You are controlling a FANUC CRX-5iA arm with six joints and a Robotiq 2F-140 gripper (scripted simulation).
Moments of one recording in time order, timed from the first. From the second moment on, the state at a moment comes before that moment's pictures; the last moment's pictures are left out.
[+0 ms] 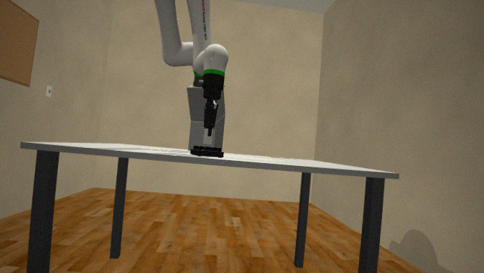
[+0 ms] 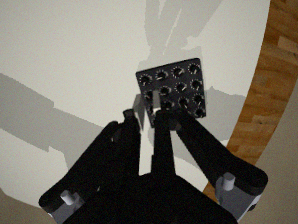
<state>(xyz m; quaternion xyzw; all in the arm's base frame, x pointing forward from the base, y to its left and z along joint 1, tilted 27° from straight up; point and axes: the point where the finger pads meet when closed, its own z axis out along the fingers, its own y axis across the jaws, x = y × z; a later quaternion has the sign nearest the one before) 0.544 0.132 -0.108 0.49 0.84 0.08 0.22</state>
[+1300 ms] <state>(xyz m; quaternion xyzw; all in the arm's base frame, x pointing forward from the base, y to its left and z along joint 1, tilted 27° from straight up) 0.546 0.132 -0.112 0.49 0.84 0.08 0.22</state>
